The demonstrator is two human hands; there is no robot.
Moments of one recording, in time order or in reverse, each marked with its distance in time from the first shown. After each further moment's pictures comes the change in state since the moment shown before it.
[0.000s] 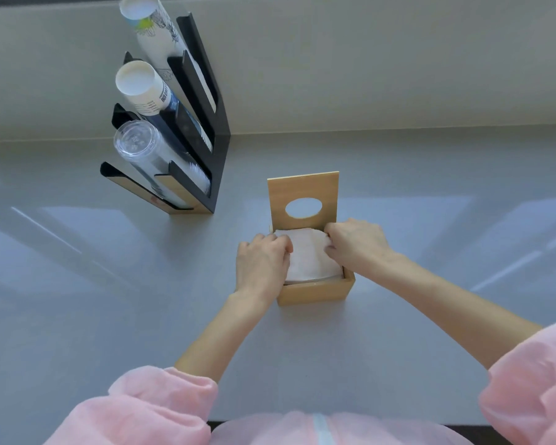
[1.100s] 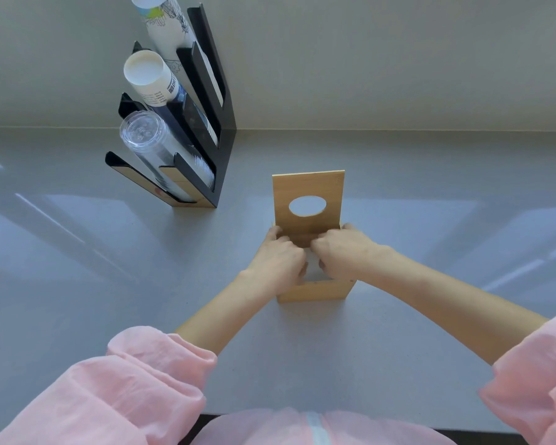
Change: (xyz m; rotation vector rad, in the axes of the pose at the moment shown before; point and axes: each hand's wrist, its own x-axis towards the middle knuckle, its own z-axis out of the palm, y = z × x) left_hand 0.014 0.010 -0.005 0.388 -0.362 0.344; right_hand 0.004 -0.018 0.000 -0.324 -0.142 -0.290
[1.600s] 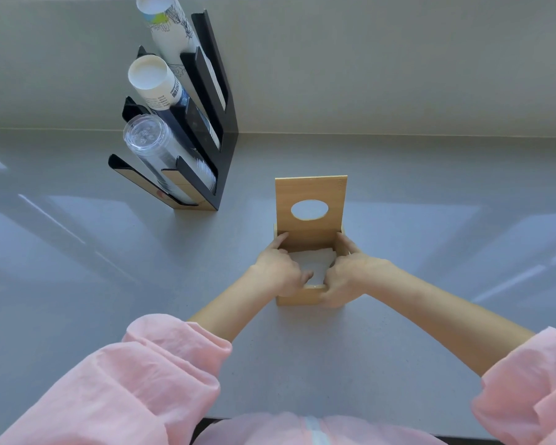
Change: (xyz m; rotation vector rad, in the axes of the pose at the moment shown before) left_hand 0.012 0.000 0.008 0.108 -0.311 0.072; right_hand -0.004 -0.001 0.018 -0.047 -0.514 -0.003
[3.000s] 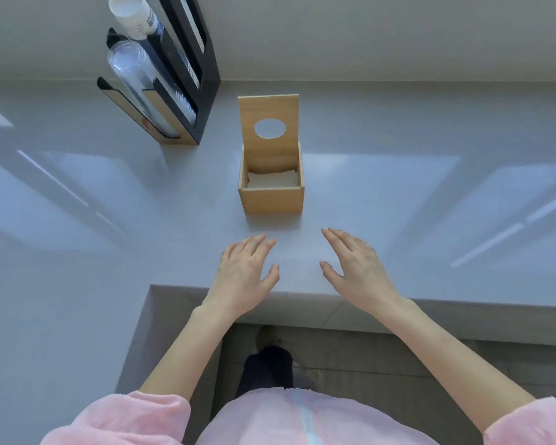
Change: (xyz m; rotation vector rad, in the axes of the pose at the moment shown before) left_hand -0.138 0.141 0.071 -0.664 0.453 -0.290; right_hand -0.117 -0.042 0.178 0.733 0.787 0.032
